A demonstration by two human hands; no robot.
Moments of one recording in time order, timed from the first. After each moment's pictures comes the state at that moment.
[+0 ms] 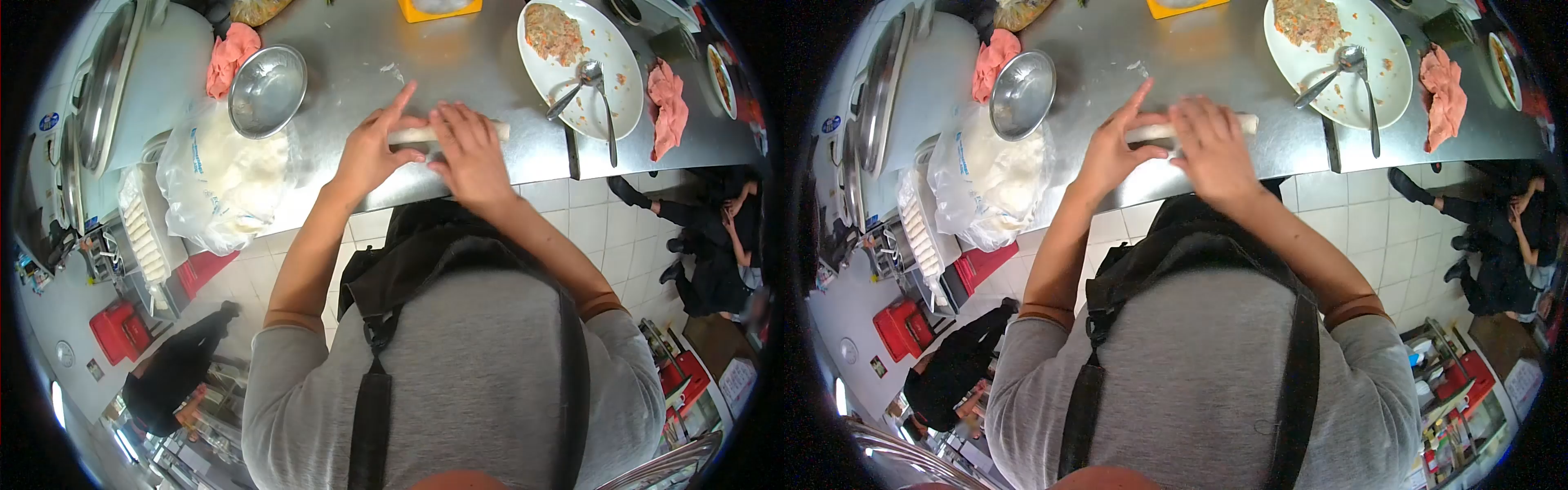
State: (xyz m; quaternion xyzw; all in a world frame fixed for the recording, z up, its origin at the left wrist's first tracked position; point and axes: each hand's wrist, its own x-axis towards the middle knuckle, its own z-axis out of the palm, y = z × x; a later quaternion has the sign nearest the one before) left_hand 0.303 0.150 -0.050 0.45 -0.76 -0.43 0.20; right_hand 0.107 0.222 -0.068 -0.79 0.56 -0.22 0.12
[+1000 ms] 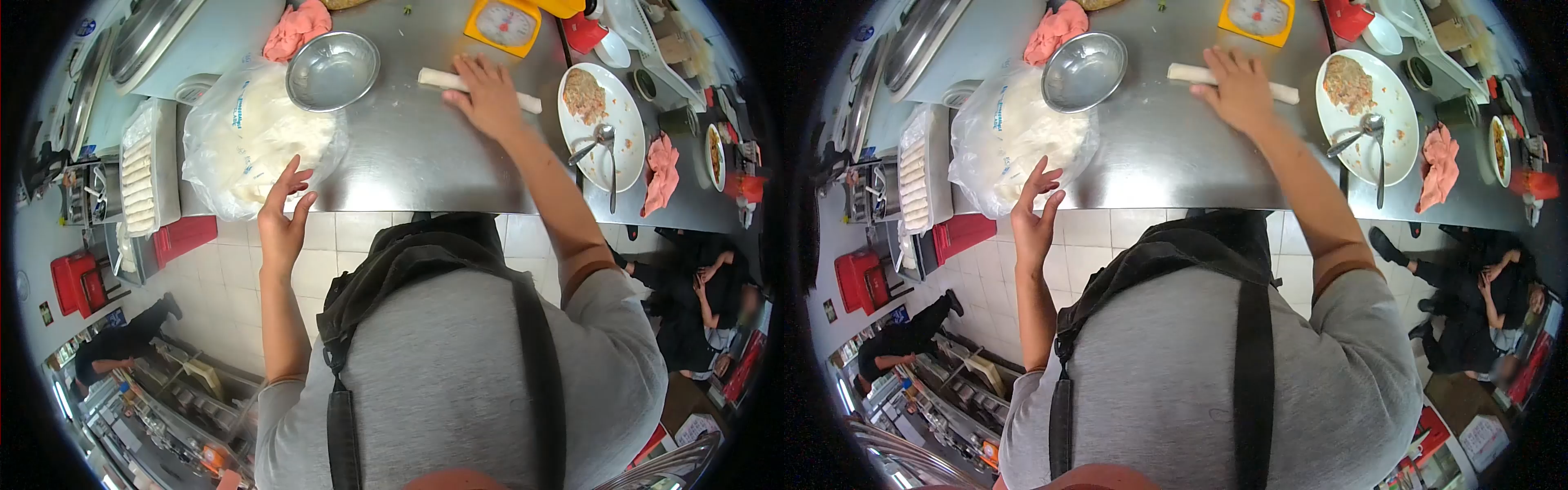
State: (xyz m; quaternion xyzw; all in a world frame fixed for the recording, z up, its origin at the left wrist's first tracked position) left_hand 0.471 0.252 -0.003 0.64 -0.61 -0.29 0.36; right_hand 0.116 0.072 -0.090 -0.84 0.49 -0.20 -0.10
